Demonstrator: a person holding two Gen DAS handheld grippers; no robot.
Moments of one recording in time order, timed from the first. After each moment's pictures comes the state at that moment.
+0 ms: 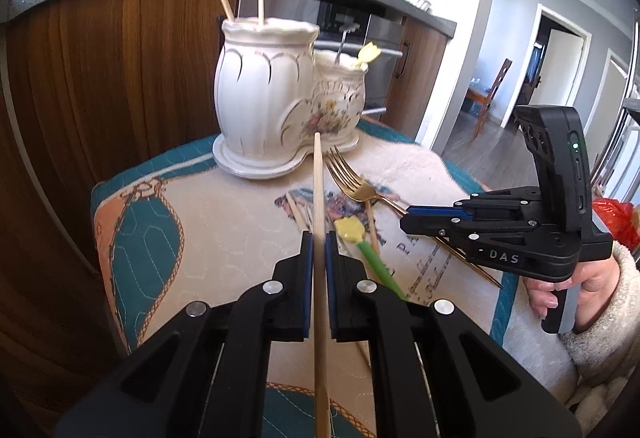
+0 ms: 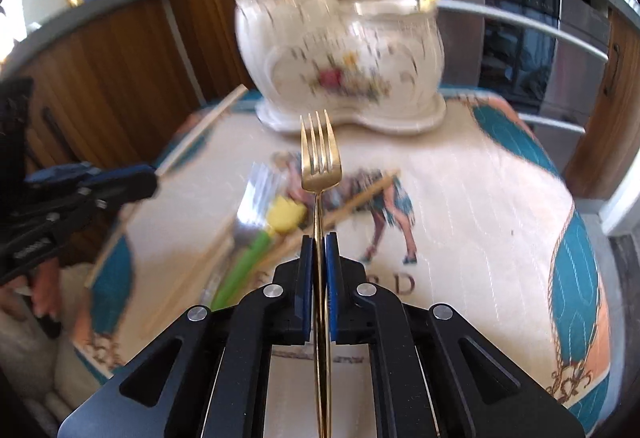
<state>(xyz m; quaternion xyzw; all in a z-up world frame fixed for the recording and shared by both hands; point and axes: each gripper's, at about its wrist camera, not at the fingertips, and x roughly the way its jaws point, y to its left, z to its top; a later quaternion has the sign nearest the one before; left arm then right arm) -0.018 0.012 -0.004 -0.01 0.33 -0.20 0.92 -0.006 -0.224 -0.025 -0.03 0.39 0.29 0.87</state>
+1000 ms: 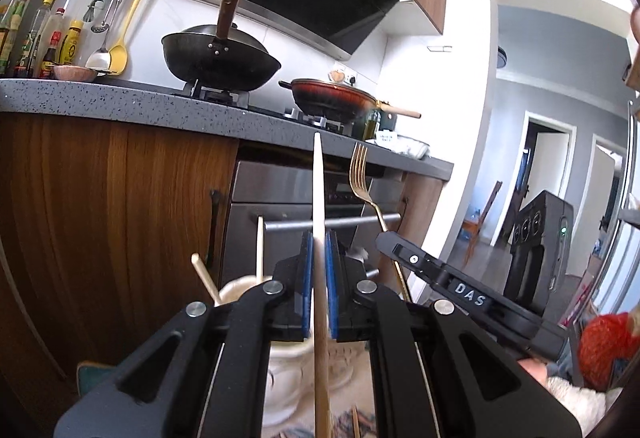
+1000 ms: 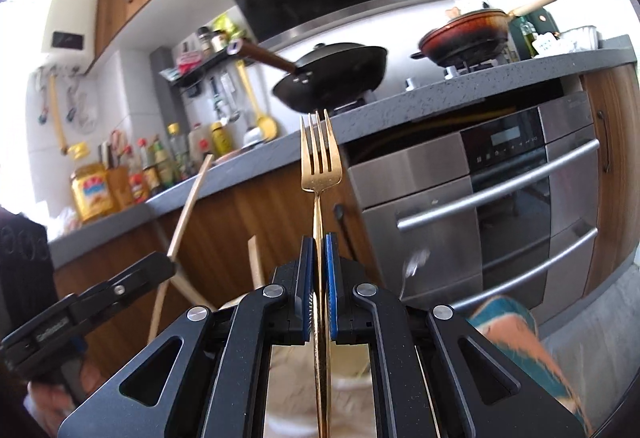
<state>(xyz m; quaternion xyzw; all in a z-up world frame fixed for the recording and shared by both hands) 0.083 0.013 0.110 -0.11 0.11 -0.20 0.97 0.110 -0.241 0.087 0.16 0.13 0.26 0.94</state>
